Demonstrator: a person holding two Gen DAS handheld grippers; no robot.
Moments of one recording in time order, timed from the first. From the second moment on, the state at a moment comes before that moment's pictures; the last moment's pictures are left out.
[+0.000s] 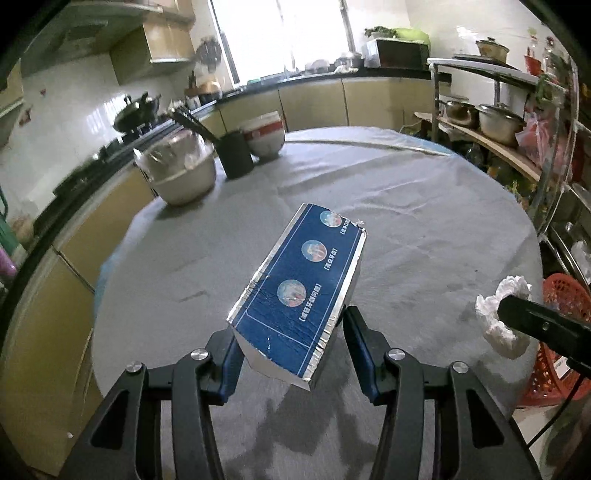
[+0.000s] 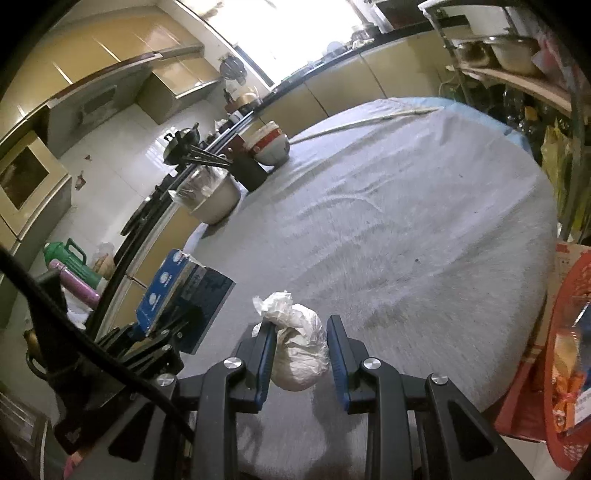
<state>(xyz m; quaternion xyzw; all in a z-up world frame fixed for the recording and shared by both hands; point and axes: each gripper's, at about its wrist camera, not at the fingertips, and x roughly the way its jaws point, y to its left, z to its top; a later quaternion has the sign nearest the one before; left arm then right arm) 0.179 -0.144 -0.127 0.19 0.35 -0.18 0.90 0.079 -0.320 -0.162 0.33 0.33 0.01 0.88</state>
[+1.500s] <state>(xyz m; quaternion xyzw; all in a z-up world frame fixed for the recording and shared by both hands) 0.056 -0.184 -0.072 0.24 0.25 -0.17 0.92 -0.050 -0.365 -0.118 0.37 0.22 0.00 0.90</state>
